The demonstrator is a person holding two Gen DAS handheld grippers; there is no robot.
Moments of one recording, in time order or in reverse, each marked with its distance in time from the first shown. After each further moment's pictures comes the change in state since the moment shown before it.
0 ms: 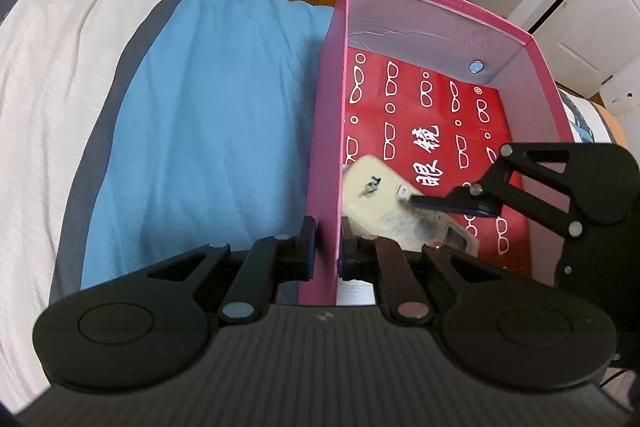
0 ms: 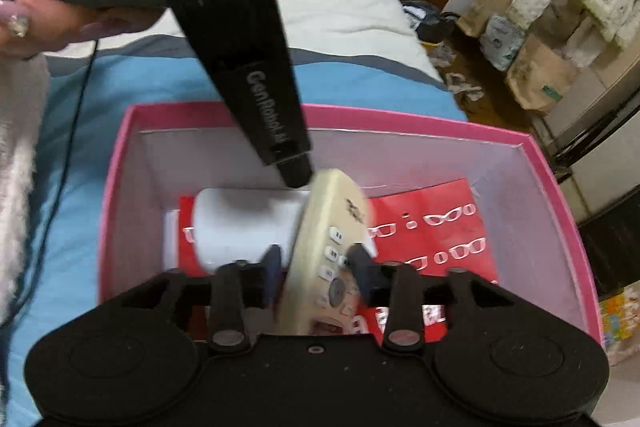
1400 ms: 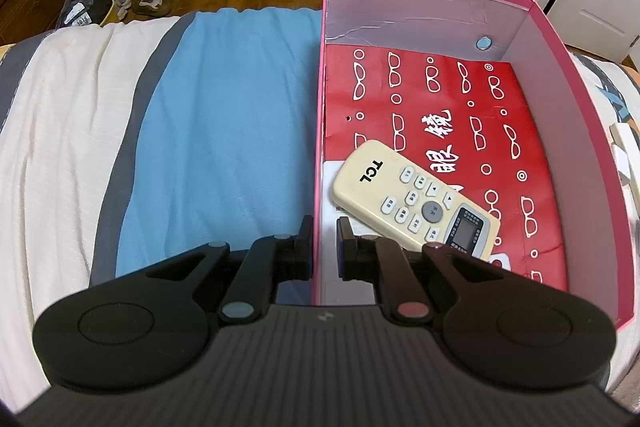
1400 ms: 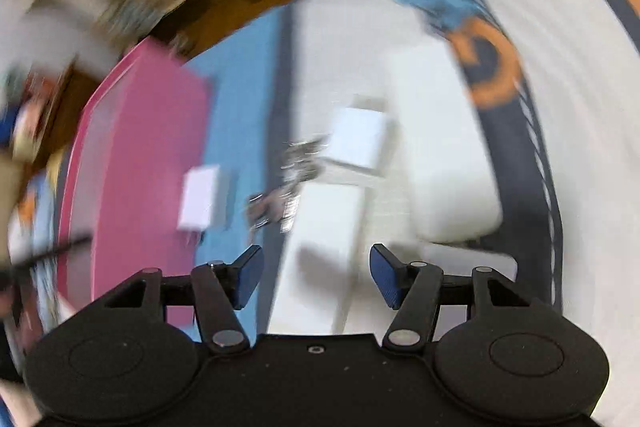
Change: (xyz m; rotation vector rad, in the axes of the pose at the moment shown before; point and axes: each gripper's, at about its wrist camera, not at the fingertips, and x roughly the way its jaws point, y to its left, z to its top) left arm -0.002 -0.033 -0.009 0.123 -0.023 0.163; right arm -0.112 -0.100 -0.335 1.629 -0.010 0.035
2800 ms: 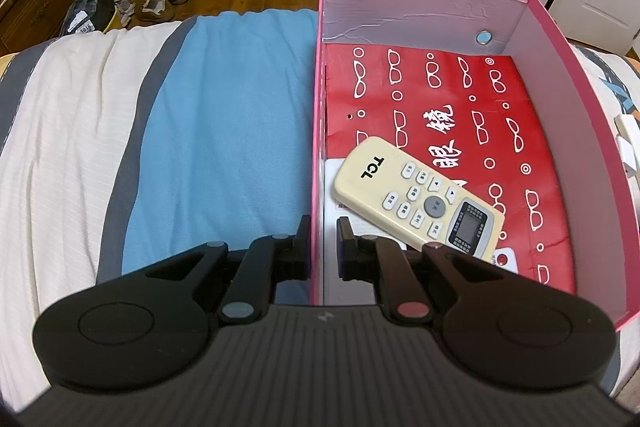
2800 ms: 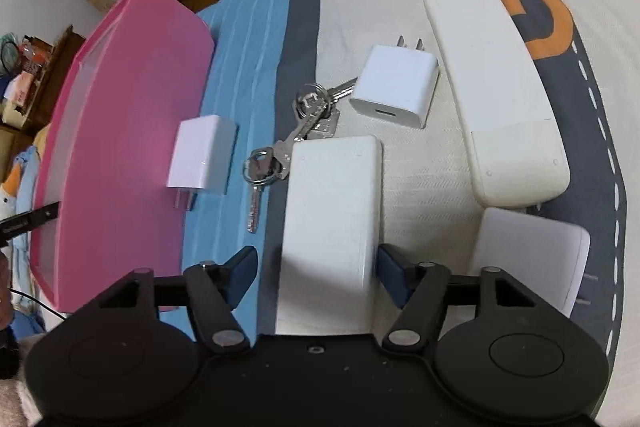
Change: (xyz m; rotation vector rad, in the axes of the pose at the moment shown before) left arm -0.001 -0.003 -0.003 0.023 -0.007 0.023; right arm 0.057 0.046 -0.028 -0.225 0.029 -0.047
